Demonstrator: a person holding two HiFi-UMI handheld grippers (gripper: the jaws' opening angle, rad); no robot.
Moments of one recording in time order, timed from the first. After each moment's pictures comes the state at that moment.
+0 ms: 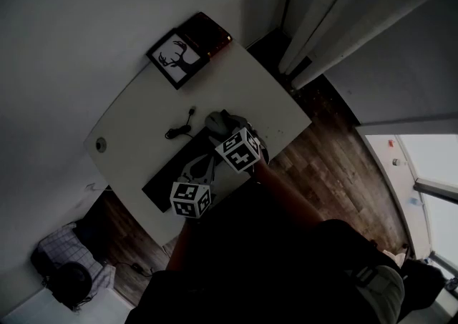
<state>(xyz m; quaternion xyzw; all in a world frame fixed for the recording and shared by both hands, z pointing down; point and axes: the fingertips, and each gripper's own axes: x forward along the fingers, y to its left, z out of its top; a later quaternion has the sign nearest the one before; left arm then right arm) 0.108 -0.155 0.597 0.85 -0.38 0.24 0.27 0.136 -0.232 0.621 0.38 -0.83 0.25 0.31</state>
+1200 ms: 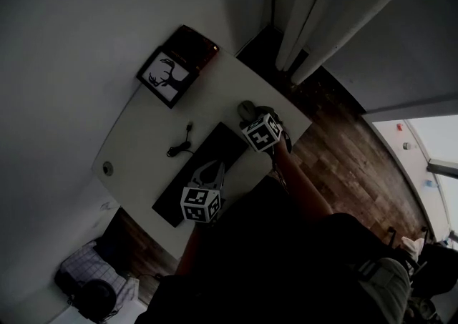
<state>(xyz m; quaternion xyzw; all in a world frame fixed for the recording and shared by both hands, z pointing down) 0.145 -0.171 0.611 0.86 -0.33 0.28 0.27 0.264 -0.274 0.697 0.46 -0.75 0.30 0.37</state>
